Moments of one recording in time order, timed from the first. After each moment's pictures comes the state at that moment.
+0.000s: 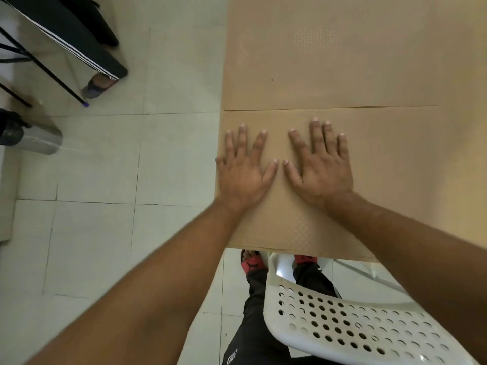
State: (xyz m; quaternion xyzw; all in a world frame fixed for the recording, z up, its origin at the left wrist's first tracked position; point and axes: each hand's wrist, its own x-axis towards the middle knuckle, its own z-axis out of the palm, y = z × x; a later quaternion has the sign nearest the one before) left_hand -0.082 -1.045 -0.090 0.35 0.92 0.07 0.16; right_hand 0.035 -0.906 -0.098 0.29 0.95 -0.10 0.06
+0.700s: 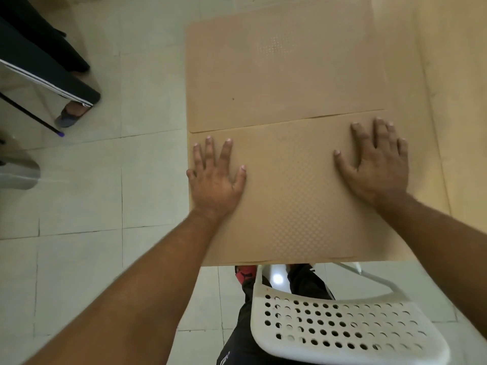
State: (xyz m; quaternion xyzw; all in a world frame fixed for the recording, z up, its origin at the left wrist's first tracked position) left_hand -0.095 -1.030 -0.098 0.35 0.93 0.04 0.12; right_hand 0.136 -0.801 -0.081 0.47 0.88 -0.12 0.04
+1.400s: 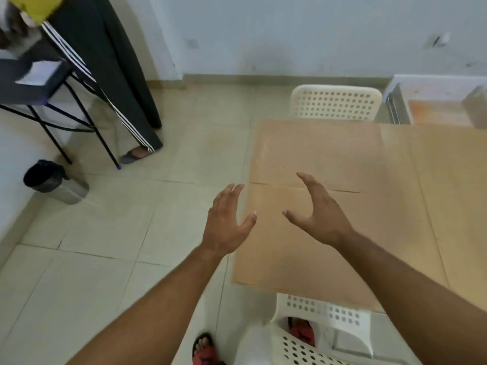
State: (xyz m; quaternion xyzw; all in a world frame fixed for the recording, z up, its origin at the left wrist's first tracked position) left_hand -0.102 -1.127 0.031 0.33 0.89 0.29 0.11; right_hand 0.036 -0.925 0.060 0.23 0.90 -0.35 -0.07
